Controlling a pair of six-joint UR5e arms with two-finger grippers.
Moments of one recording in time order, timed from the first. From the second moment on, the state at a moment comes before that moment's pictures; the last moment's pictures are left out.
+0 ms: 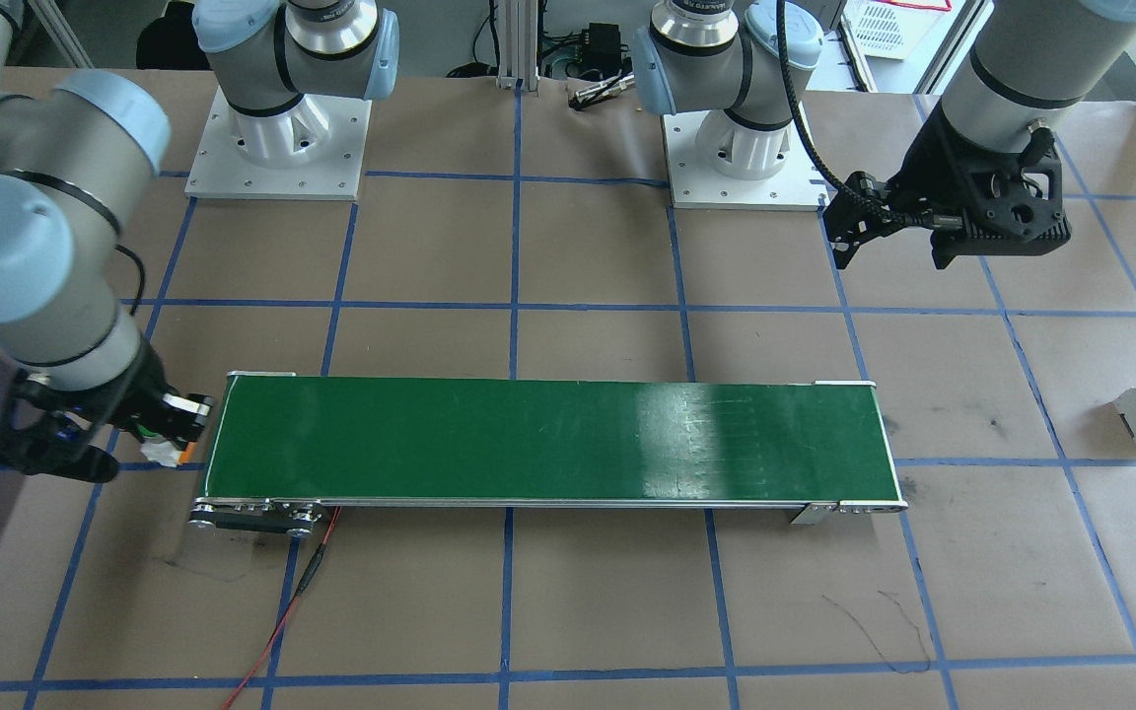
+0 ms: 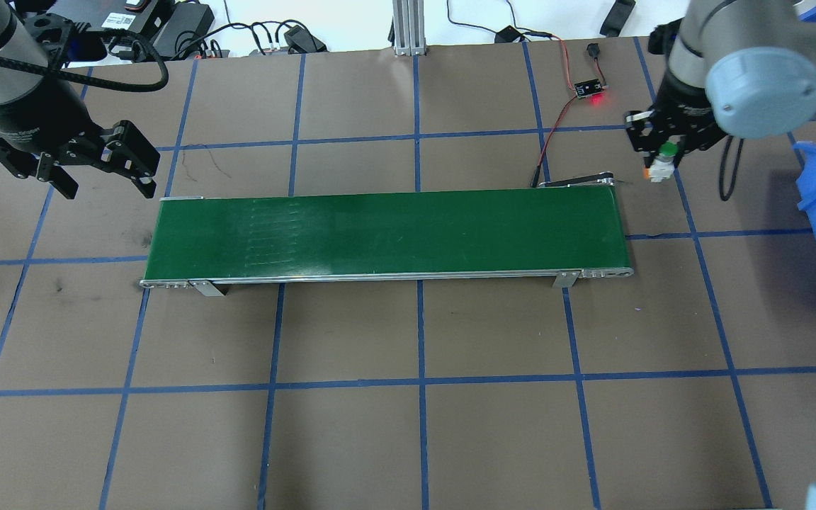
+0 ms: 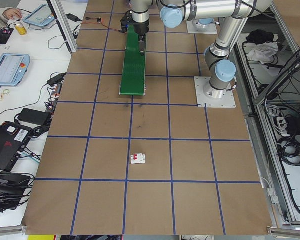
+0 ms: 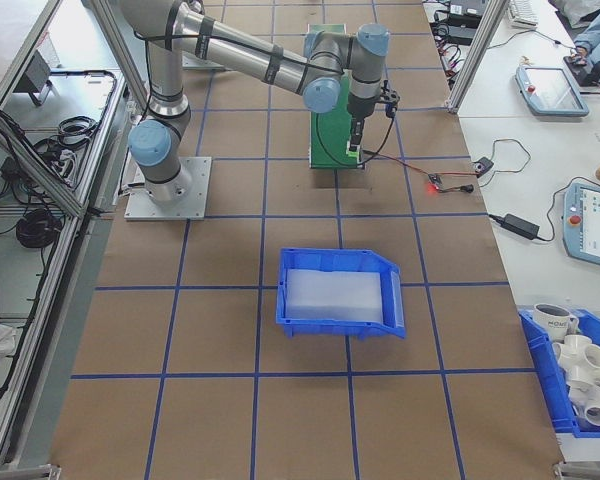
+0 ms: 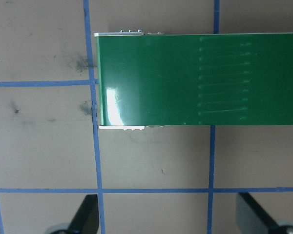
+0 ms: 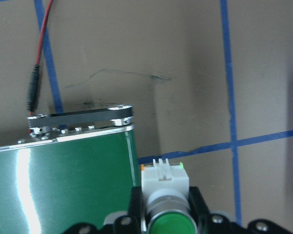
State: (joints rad) left arm -1.39 -1.53 -1.61 -1.60 1.63 0.19; right arm 1.41 -1.32 1.64 -1.89 -1.69 -0.03
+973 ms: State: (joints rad) left arm -1.39 -1.53 -1.62 -1.60 1.63 0.19; right arm 0.81 -1.36 1.62 -1.90 -1.64 -0.95
